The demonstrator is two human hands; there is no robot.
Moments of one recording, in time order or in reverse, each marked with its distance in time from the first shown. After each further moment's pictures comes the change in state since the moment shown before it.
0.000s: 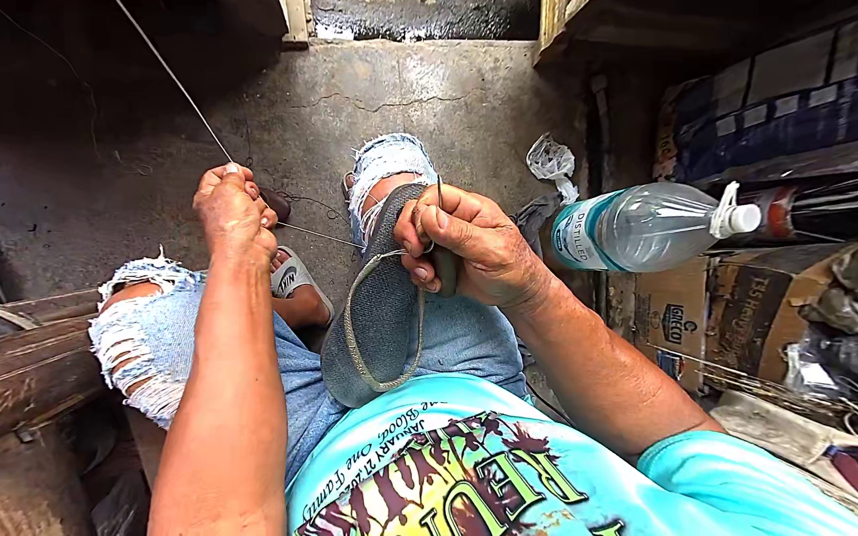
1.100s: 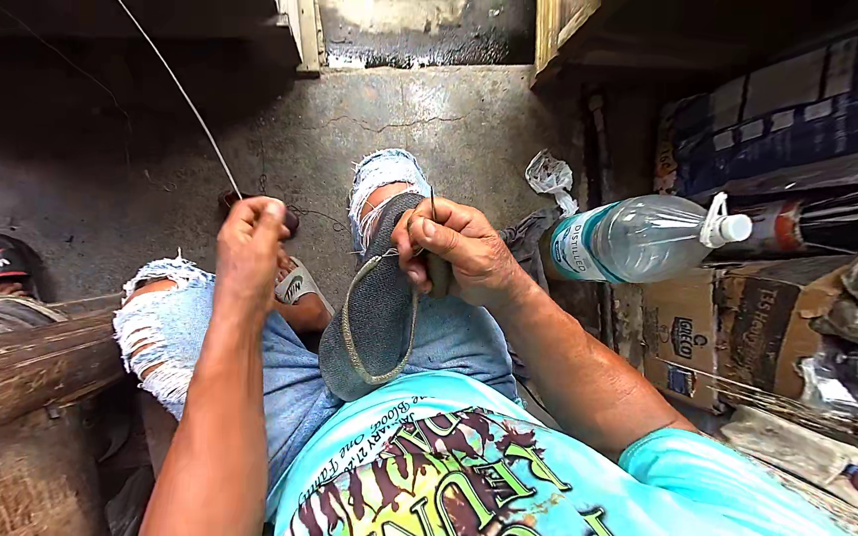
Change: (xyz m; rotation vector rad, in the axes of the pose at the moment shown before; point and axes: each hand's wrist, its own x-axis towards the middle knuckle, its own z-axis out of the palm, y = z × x) left_hand -0.066 0.008 -0.035 0.465 -0.379 0.240; right_hand -0.011 0.001 -0.006 -0.120 0.000 -0.085
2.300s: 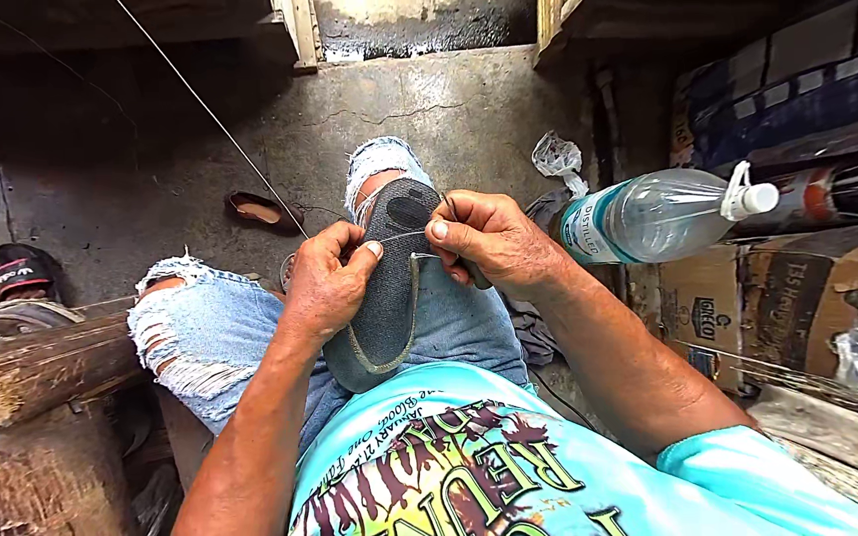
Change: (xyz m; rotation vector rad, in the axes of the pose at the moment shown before) left_hand -0.060 0.042 0.051 0.280 -0.231 0.161; right_hand -0.022 -0.034 0.001 -0.316 0.123 0.235
